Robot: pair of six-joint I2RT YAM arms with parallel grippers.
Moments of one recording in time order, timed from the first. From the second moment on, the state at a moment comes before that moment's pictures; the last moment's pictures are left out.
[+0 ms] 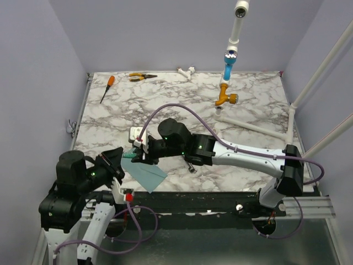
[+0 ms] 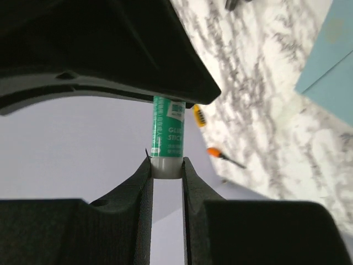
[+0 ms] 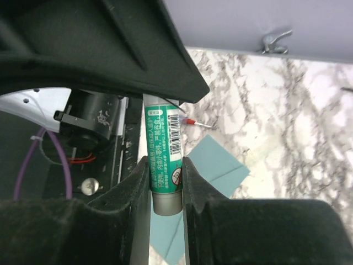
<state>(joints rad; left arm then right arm) -0.12 0.34 1.03 -1.20 0.57 2.02 1.23 1.66 1.48 -0.17 -0.30 -0.21</state>
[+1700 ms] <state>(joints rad) -0.12 0.01 0.70 -0.85 0.69 2.00 1.18 1.61 1.45 -0.19 -0.36 -0.08</state>
